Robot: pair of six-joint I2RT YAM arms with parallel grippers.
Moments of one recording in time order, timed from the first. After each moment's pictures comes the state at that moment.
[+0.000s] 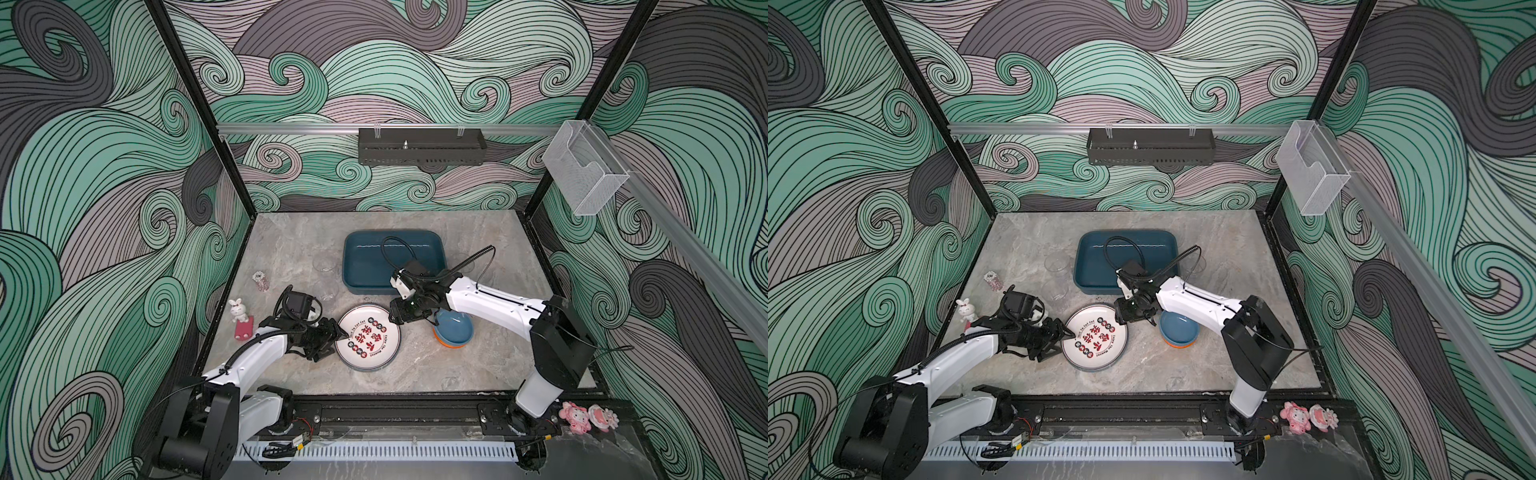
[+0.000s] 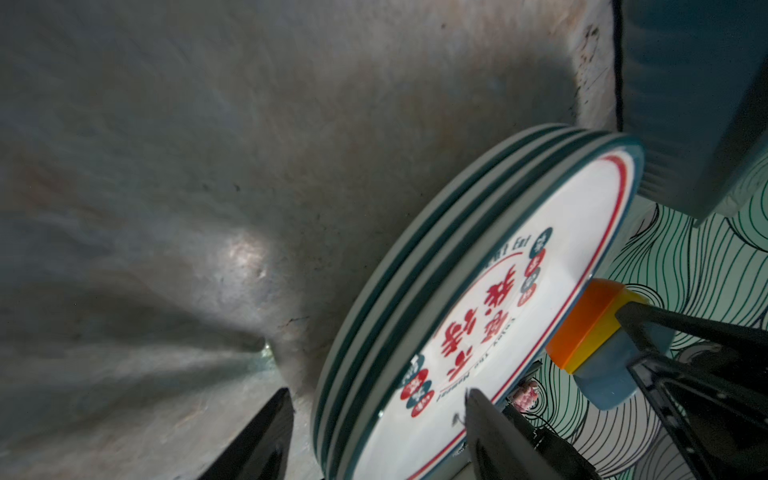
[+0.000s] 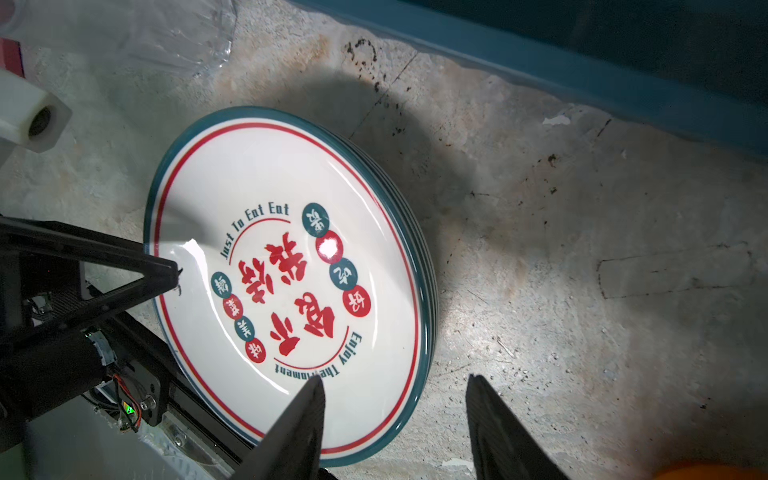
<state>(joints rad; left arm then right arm) -0.21 1.14 0.46 -0.54 0.56 -0.85 0.82 1.72 1.22 -0.69 -0.22 0.45</state>
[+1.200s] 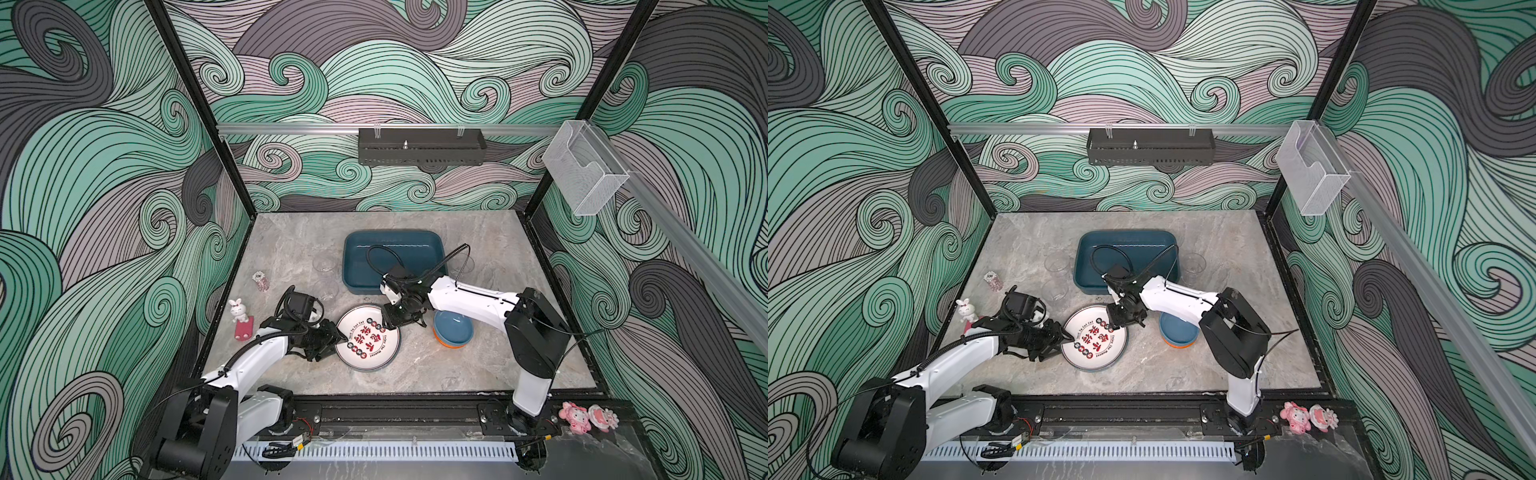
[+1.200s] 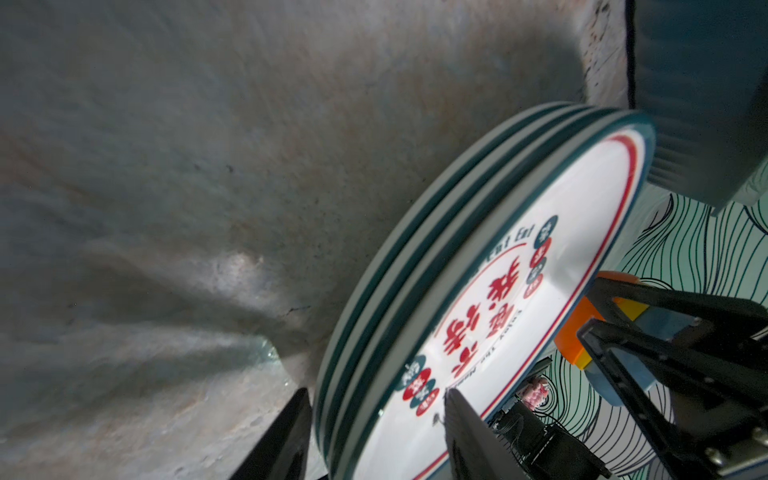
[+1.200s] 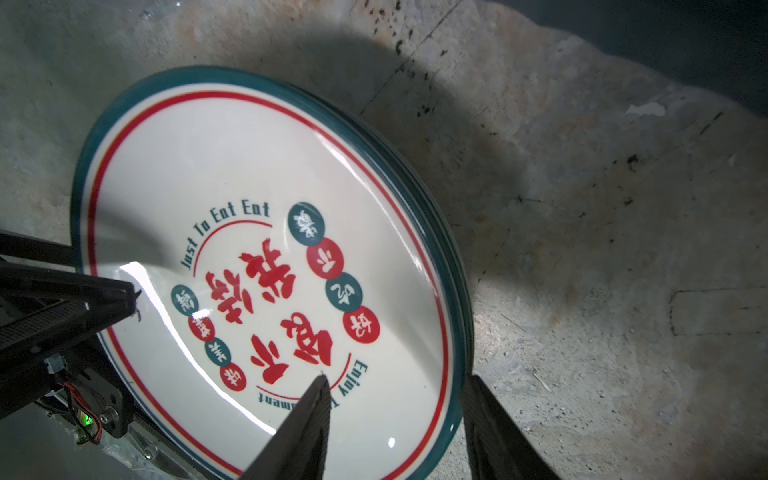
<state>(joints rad) -0.23 1.11 0.46 -0.56 0.55 -0.85 0.87 1.85 1.31 -0.74 -0.20 0.43</state>
